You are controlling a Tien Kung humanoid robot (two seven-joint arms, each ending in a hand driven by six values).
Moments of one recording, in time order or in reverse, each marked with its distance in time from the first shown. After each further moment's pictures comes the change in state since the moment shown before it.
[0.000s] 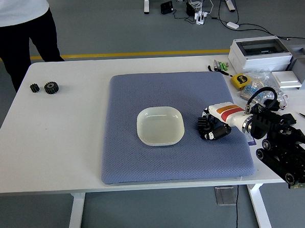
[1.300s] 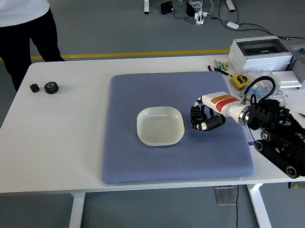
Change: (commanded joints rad) left arm 0.001 0.006 0.000 0.000 0.007 -0.001 -0.002; right arm 0.042 -0.026 0.015 0.124 0.041 0.004 0.007
